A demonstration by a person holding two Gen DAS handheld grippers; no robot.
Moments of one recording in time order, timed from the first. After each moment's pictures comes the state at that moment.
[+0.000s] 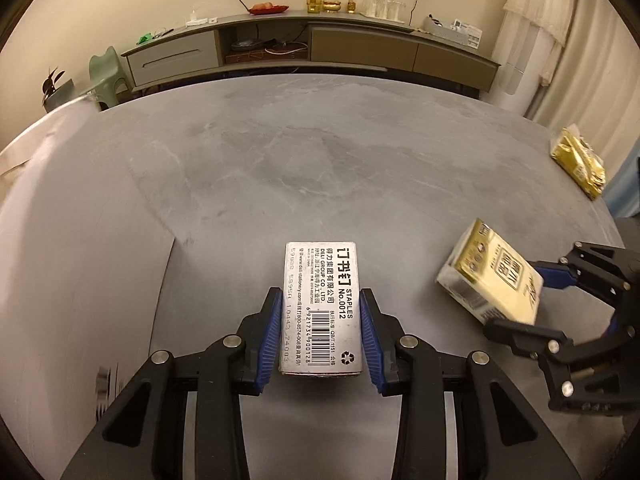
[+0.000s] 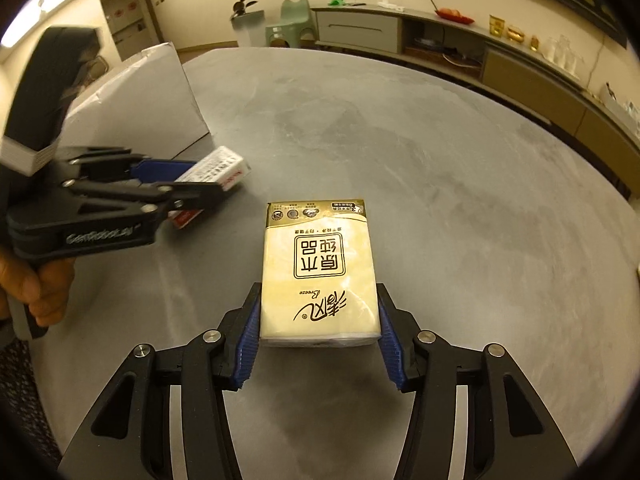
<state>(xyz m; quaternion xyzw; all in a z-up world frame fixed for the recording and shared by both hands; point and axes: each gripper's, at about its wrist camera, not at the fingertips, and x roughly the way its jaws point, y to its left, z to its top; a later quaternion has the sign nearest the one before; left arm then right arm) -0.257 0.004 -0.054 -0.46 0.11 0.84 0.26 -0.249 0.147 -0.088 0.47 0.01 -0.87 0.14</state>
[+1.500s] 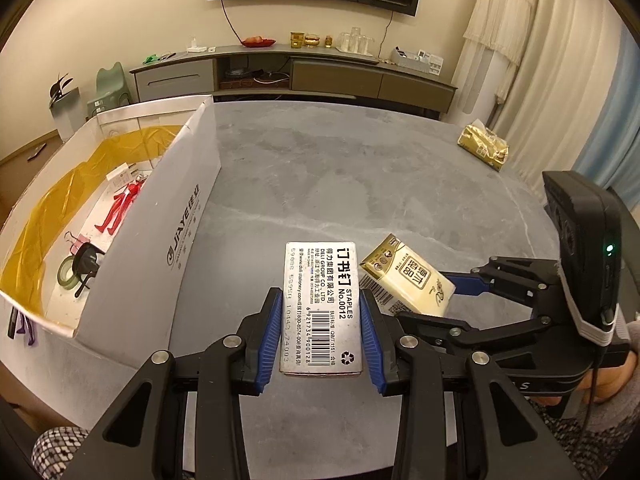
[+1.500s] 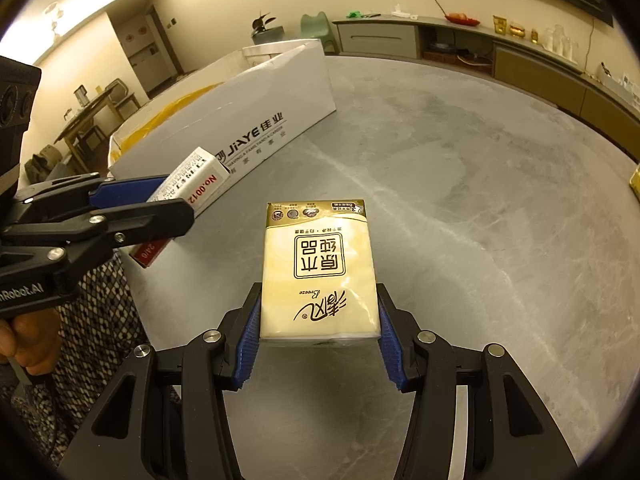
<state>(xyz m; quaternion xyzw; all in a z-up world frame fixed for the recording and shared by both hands) -0.067 -0.104 0.028 -0.42 0.07 0.85 0.30 -0.090 0.043 -0.042 0.44 -0.04 -0.88 0.16</state>
